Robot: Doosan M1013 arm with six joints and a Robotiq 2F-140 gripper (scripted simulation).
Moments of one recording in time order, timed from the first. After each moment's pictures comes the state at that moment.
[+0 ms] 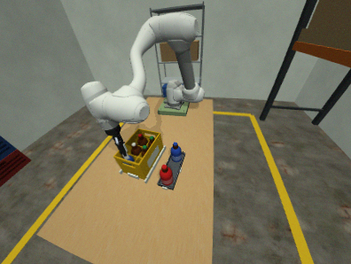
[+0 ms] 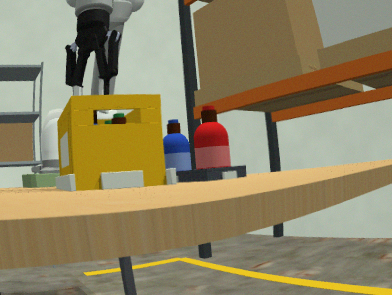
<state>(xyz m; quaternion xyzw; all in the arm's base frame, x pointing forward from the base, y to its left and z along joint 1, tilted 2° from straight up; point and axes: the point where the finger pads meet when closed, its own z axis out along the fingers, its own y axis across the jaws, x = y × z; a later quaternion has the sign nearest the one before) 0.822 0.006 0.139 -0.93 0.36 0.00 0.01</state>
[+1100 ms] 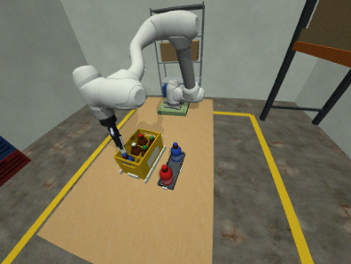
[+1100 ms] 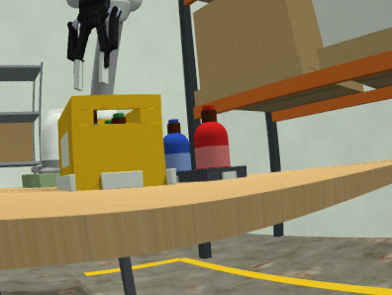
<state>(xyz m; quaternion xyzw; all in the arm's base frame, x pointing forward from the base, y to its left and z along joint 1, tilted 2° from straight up) 0.820 0.005 0.199 -0.93 0.36 0.00 0.01</state>
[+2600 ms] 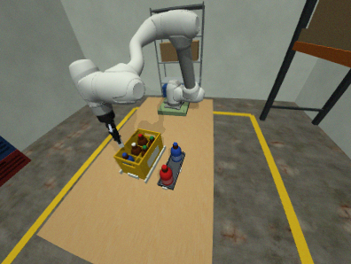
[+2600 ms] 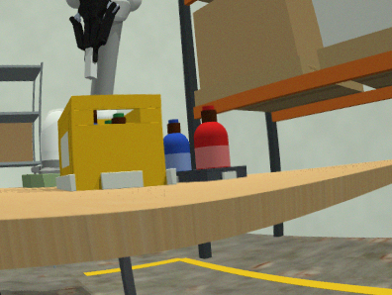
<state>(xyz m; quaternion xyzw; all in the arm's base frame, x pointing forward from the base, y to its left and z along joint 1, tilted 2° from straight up) 0.820 0.004 0.220 -0.93 0.36 0.00 0.01</state>
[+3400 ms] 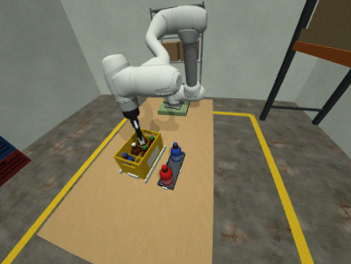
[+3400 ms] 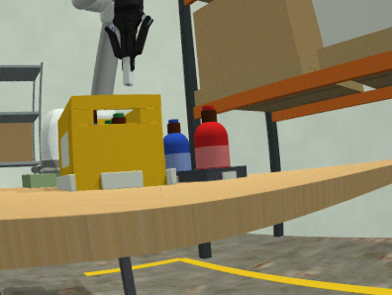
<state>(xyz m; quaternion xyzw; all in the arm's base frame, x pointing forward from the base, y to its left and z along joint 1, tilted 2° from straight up) 0.761 0.108 0.221 -0.93 0.36 0.00 0.01</state>
